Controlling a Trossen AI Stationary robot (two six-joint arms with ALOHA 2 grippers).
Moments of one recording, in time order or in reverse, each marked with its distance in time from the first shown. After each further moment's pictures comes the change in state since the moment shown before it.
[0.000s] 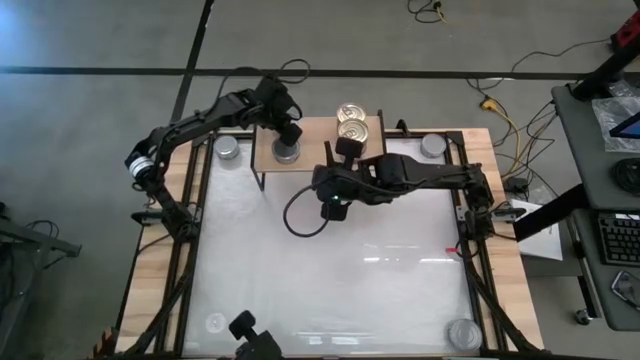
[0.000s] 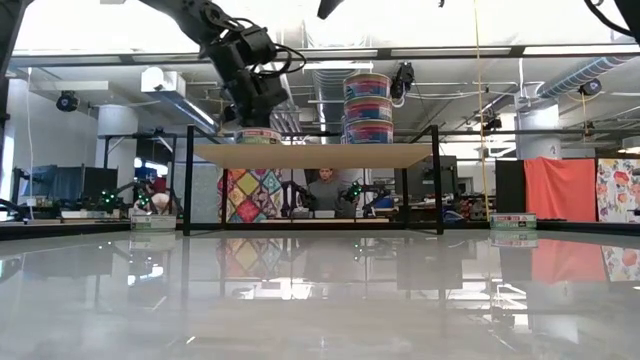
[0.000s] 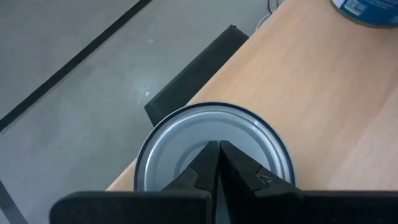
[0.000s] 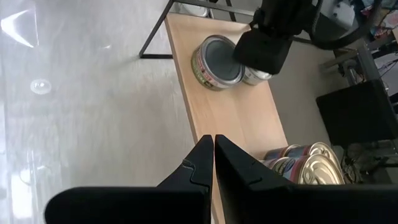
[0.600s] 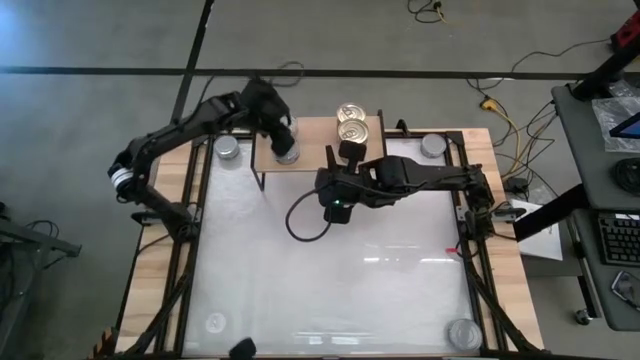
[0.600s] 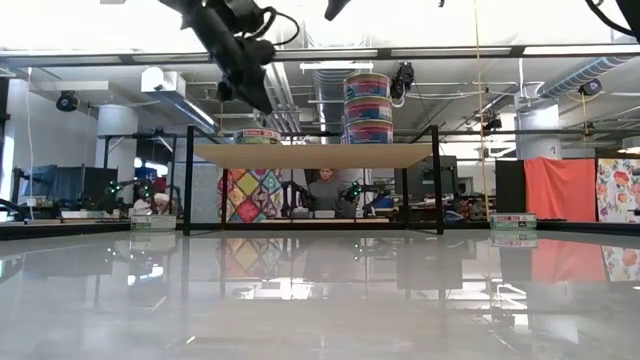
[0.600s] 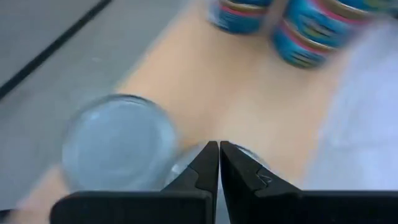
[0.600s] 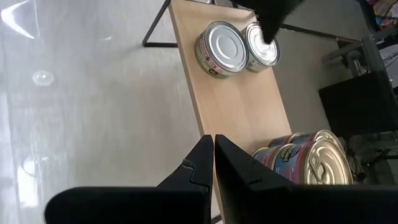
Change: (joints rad) left arm -0.069 -0.162 -0.027 -0.084 0.189 0.005; right arm 0.011 0.000 0.000 -0.059 0.000 0.047
